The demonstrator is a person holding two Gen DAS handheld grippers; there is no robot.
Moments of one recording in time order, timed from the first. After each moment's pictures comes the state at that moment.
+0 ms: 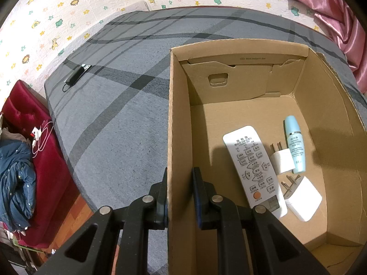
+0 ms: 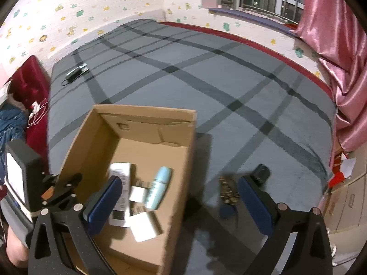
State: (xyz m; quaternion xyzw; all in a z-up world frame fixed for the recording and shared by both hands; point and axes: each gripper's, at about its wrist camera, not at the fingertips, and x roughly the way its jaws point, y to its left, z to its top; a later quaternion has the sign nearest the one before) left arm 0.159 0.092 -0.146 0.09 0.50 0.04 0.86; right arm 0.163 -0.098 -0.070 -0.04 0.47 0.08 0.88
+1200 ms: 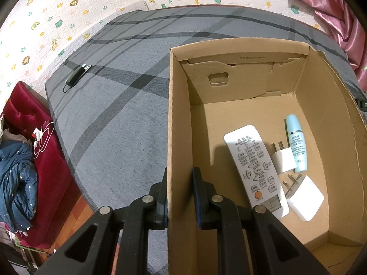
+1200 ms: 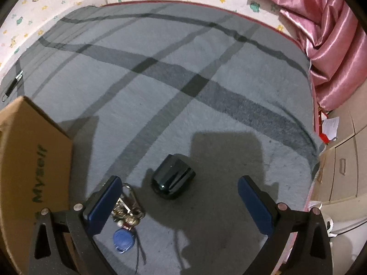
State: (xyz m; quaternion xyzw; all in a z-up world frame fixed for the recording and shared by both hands) left arm 0.161 0.090 -0.147 0.10 0.50 0.04 0.86; right arm 0.246 -0.243 -0.184 0.00 0.54 -0.05 0.84
